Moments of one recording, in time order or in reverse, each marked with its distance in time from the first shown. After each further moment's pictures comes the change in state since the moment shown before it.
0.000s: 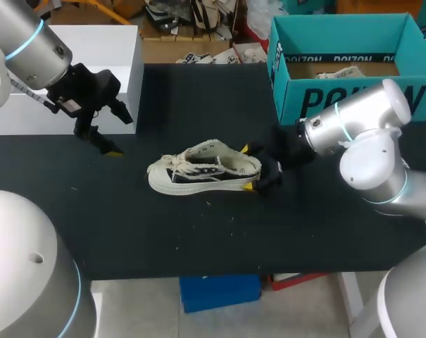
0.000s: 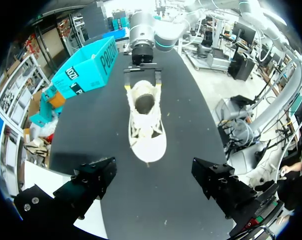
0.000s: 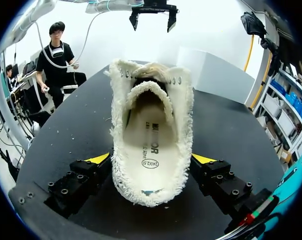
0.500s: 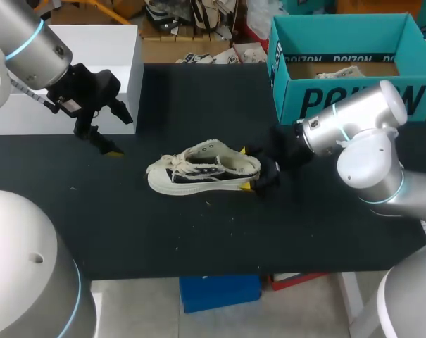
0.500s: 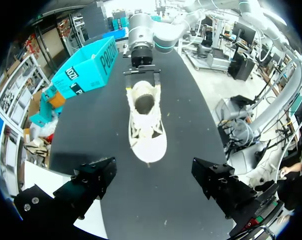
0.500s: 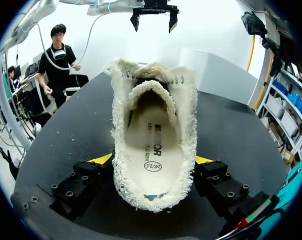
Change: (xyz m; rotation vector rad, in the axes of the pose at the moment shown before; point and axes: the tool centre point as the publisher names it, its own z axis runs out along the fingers) left arm 0.000 0.000 0.000 0.000 0.000 0.000; right arm 0.000 0.000 0.007 -0.019 0.017 0.002
